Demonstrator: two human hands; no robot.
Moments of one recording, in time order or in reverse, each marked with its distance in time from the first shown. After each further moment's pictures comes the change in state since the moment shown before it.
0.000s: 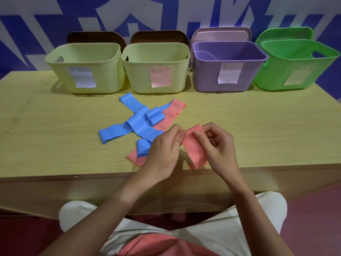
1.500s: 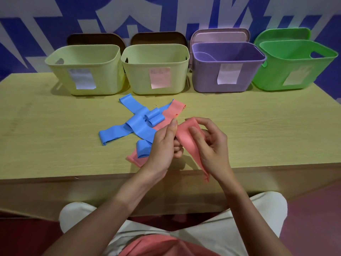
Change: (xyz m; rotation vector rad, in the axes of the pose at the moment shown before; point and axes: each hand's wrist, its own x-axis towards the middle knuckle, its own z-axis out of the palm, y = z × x) left_hand 0.010 0.023 0.002 -0.671 0.077 -0.418; right_hand 0.002 -0.009 0.018 0.005 0.062 -0.054
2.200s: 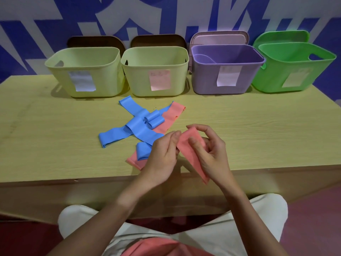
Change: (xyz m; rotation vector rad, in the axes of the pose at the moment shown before) left_hand -0.004 -0.015 -0.014 0.363 -0.076 0.176; right_hand -0.008 0.006 -0.004 0.066 -0.058 0.064
